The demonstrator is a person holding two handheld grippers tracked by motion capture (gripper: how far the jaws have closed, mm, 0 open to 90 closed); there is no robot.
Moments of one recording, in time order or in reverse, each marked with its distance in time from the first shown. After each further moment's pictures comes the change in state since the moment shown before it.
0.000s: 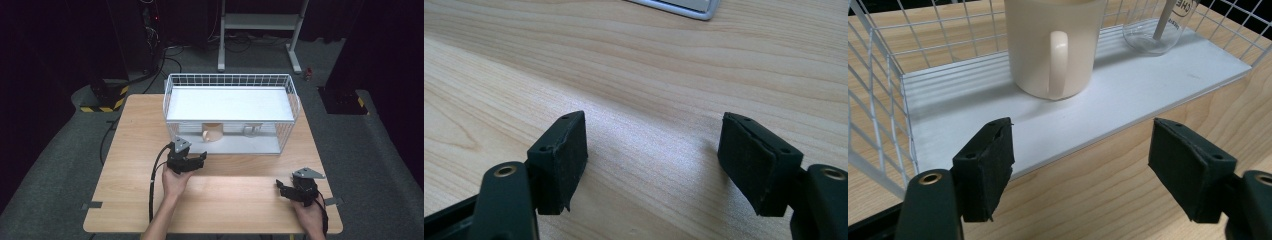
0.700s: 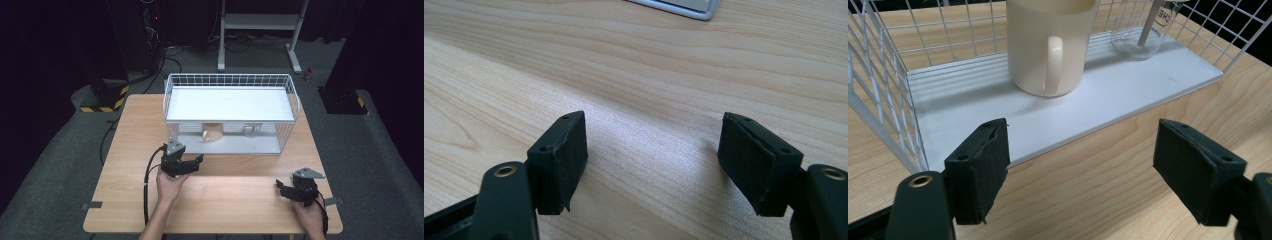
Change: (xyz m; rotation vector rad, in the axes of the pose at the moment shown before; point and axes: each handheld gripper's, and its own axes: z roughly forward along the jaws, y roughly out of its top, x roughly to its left) left arm 0.004 -0.002 -0.023 -0.013 -0.044 -0.024; right arm 0.000 0.000 0.000 0.000 0.000 0.000
